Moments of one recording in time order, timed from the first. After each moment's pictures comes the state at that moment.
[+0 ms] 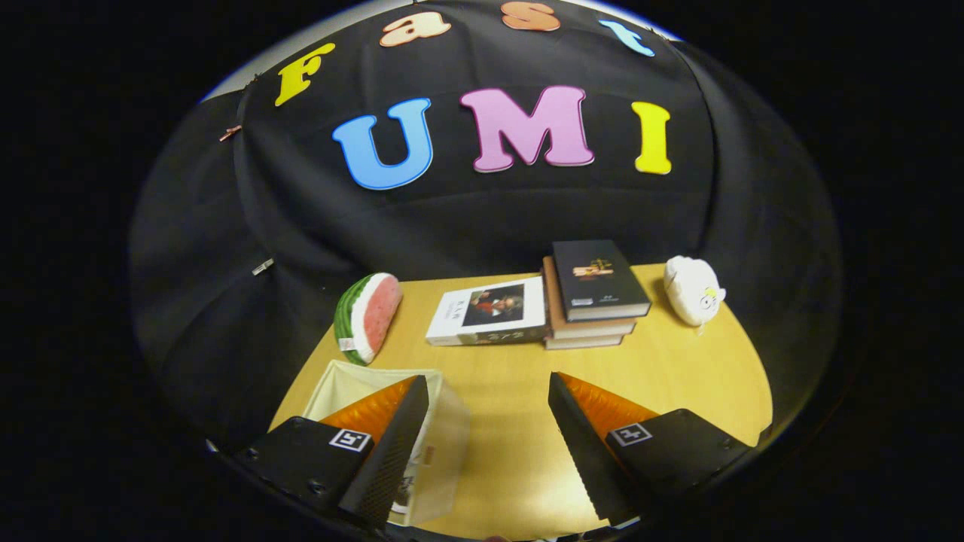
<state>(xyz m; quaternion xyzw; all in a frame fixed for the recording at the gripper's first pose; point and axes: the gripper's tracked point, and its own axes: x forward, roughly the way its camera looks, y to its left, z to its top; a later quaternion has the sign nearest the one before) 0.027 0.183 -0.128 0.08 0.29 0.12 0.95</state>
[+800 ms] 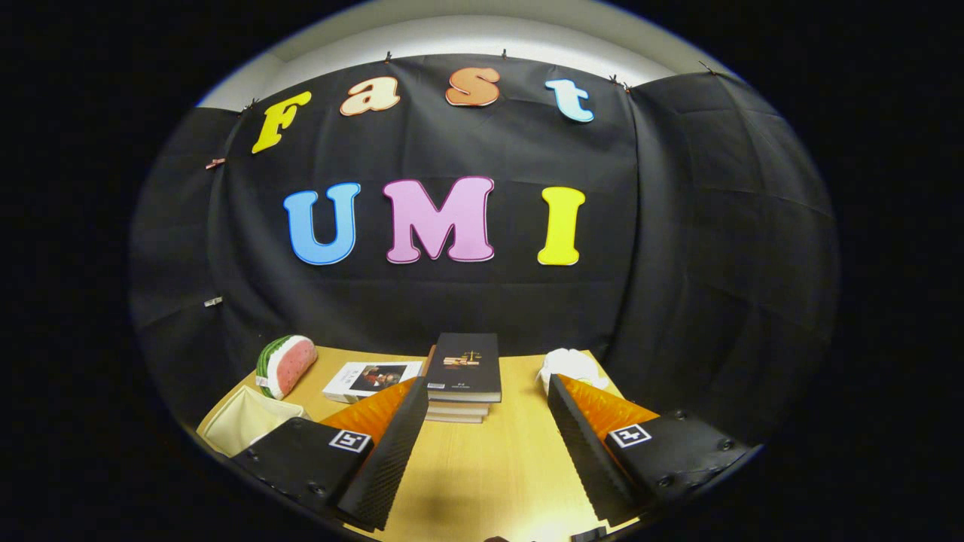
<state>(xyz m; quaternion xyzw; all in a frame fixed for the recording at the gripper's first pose) 0.050 -0.030 -0.060 0.04 0.14 0.04 0.99</state>
